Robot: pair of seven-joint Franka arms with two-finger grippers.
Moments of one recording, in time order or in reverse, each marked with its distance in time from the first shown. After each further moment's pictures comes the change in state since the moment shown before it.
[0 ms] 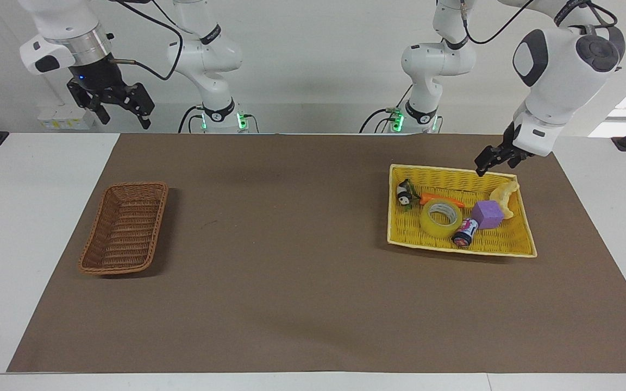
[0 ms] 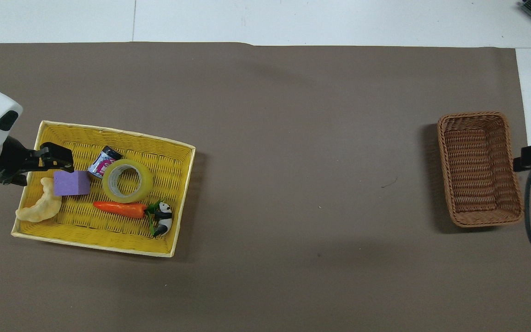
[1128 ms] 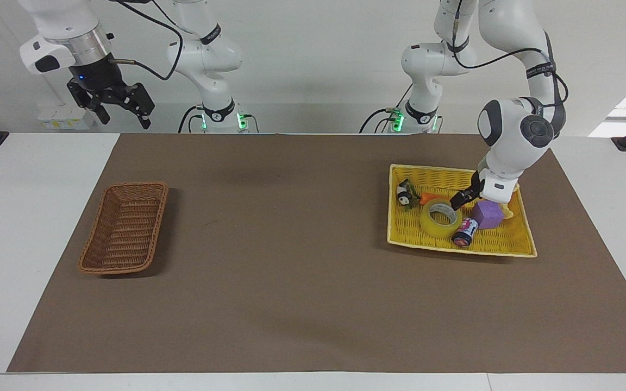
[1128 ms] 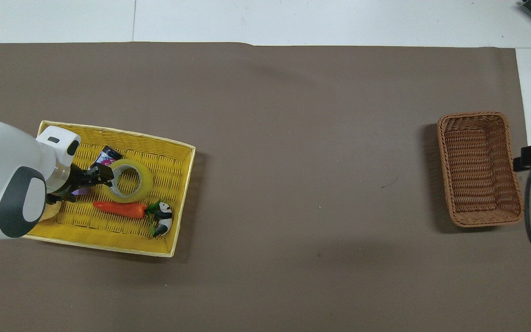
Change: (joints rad) left arm -0.001 0.108 -0.002 -0.277 0.000 0.341 -0.132; right arm 0.000 0.000 0.000 0.000 0.000 0.000 0.000
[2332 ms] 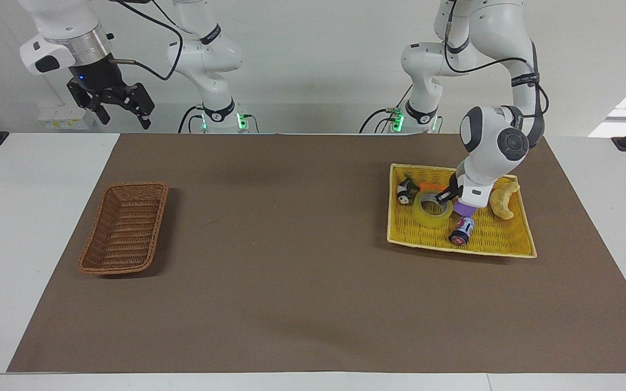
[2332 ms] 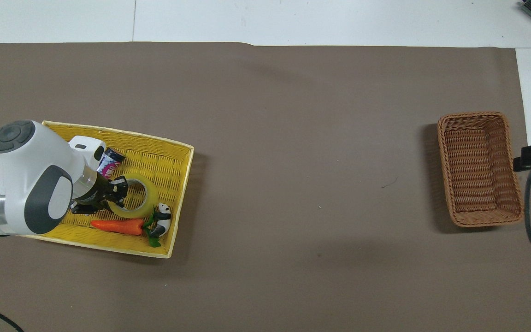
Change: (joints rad) left arm -0.075 0.040 0.010 0.052 -0.068 -0.190 -0.137; right arm 0.000 0.000 0.000 0.000 0.000 0.000 0.000
